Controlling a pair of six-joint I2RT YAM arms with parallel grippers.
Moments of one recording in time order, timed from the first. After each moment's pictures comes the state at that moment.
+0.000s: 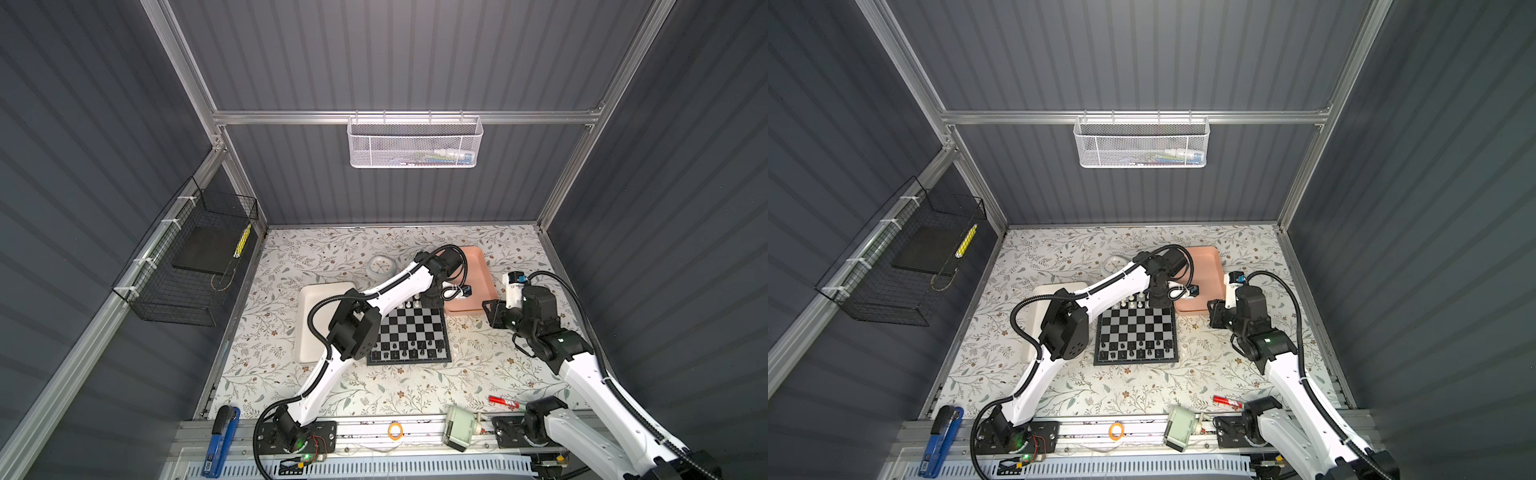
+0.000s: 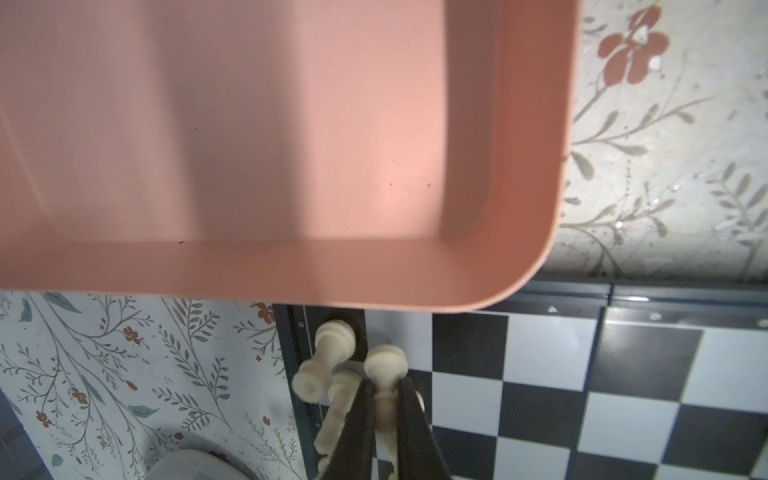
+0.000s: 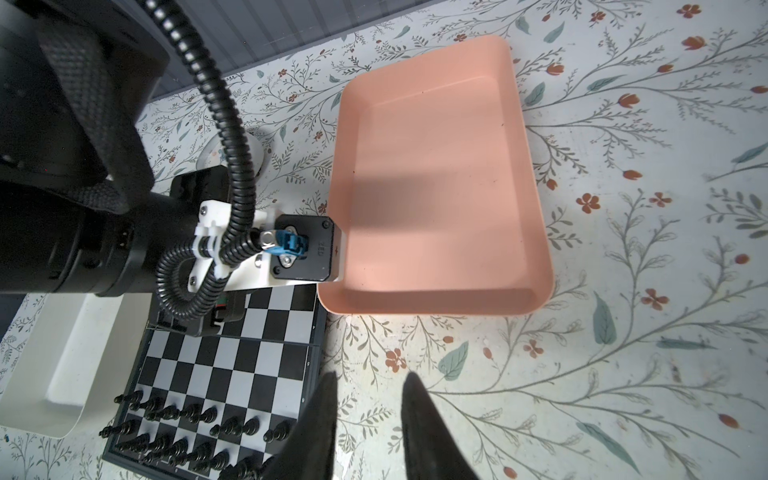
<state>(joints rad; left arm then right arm) -0.87 2.42 2.22 -1.11 -0.07 0.81 0.24 0.87 0.59 -0.34 -0.13 0.34</state>
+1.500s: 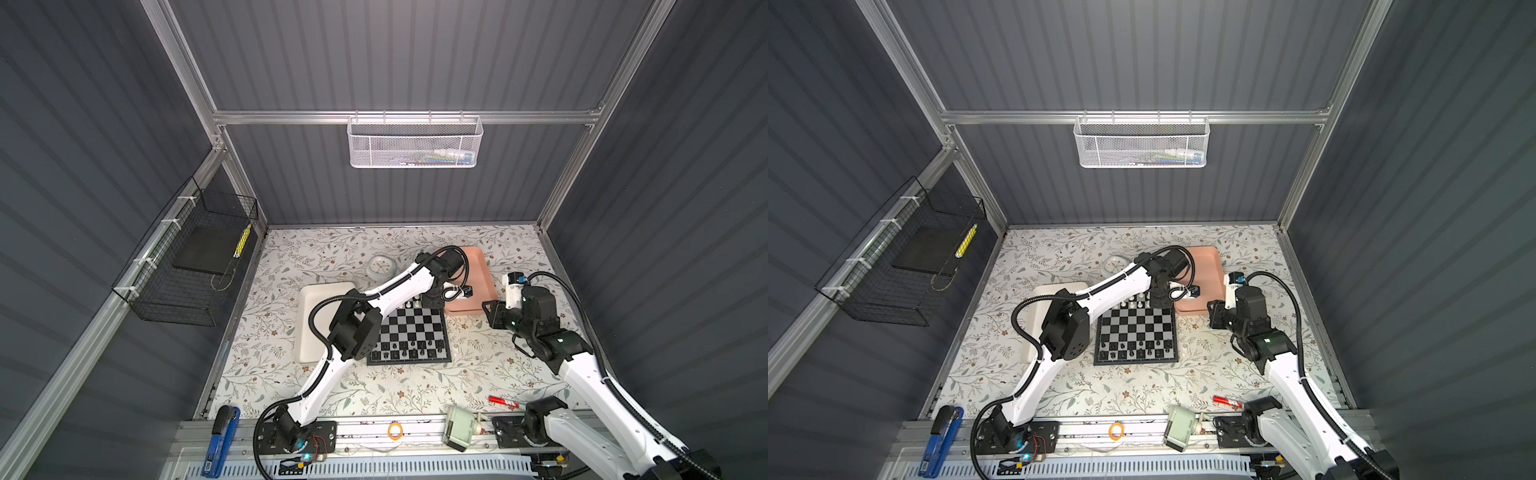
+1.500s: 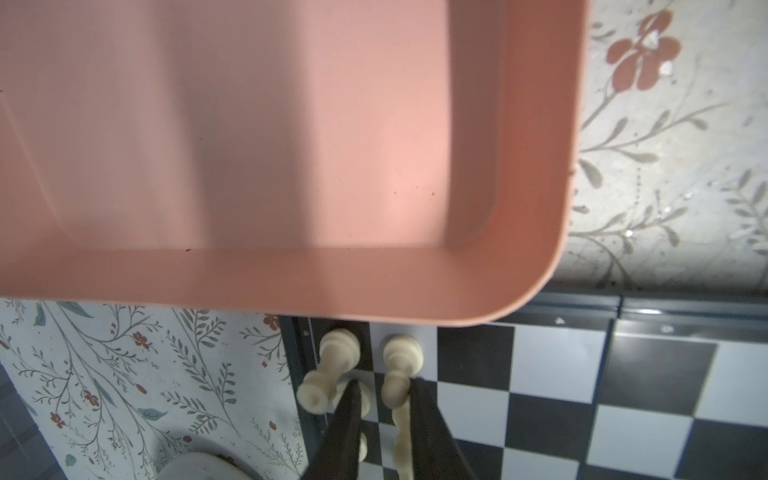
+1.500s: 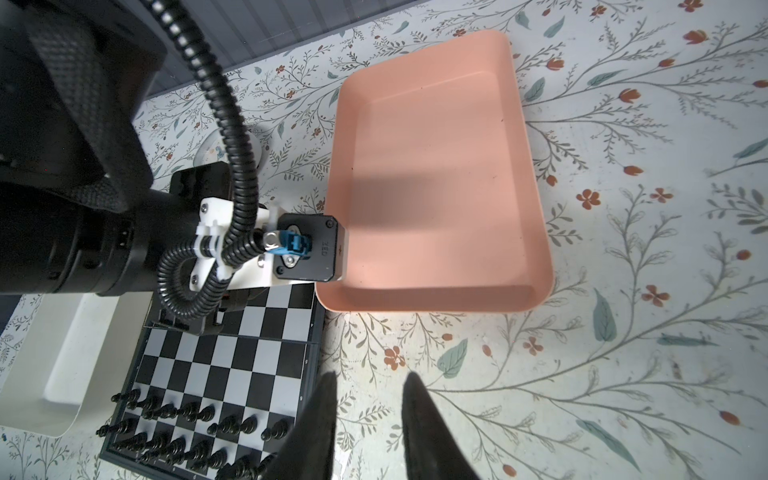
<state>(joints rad) -0.88 2.42 2.22 -1.09 -0.09 0.82 0.24 0.87 0.59 -0.34 -0.13 0.34</state>
